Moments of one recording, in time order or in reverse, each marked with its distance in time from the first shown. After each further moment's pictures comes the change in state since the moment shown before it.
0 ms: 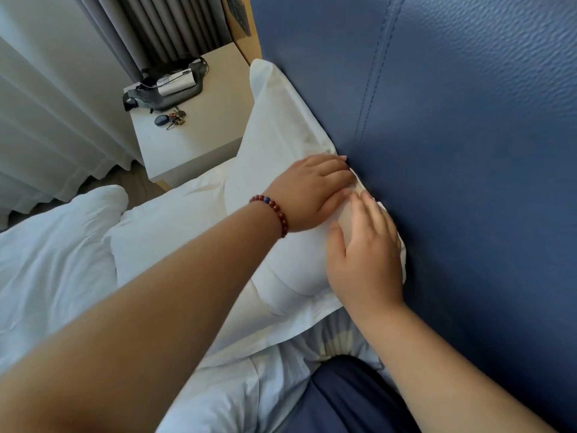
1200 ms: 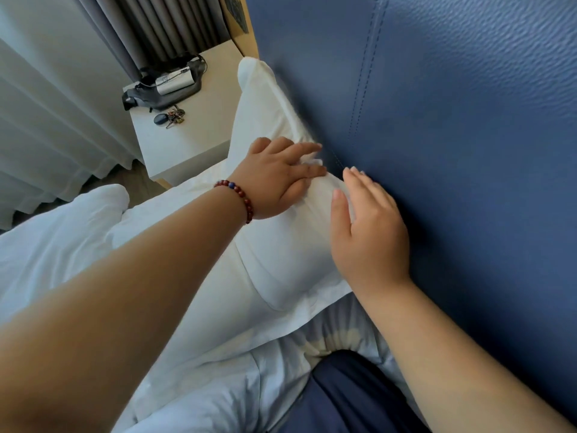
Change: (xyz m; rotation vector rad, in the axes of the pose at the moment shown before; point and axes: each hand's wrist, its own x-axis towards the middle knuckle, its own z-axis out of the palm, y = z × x) left_hand -0.020 -0.031 -0.017 0.234 -0.103 -0.108; right_hand 0.021 -0.002 -0.010 0.096 0.135 -0.146
